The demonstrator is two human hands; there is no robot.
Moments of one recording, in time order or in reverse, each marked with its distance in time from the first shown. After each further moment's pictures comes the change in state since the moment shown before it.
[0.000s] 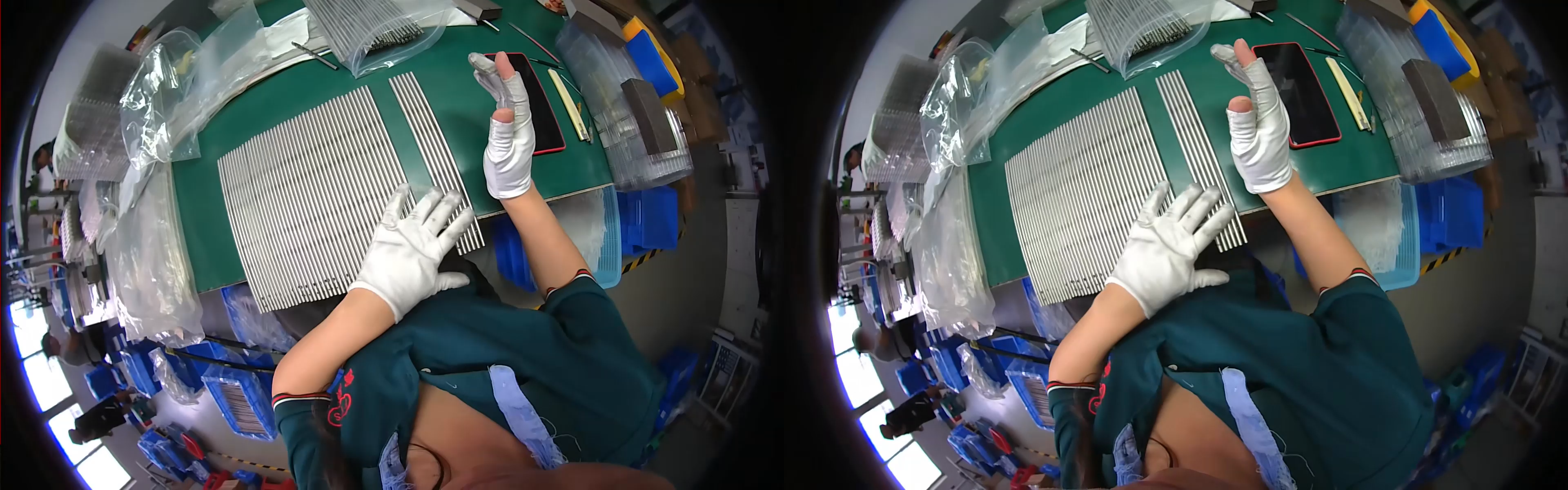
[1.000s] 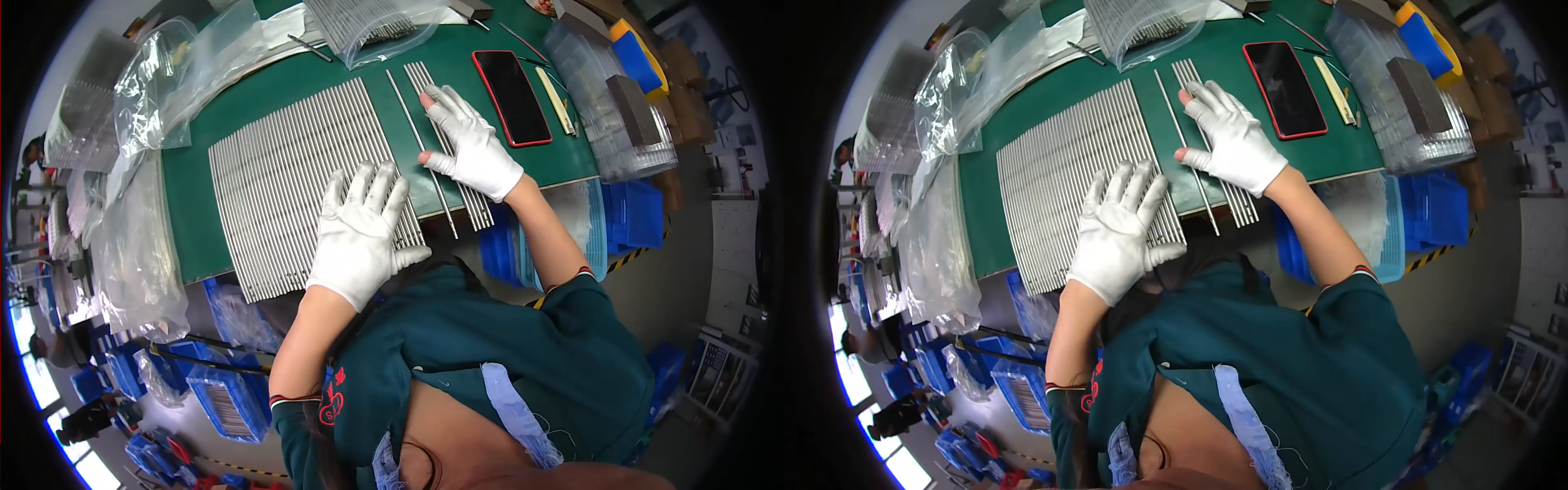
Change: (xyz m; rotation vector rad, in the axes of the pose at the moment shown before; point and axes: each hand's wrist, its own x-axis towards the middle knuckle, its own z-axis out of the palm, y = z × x) left_hand -0.029 -0.018 -0.011 0.155 0.133 -0.213; right_hand -0.018 -0.003 -0.011 -0.605 -0.621 0.058
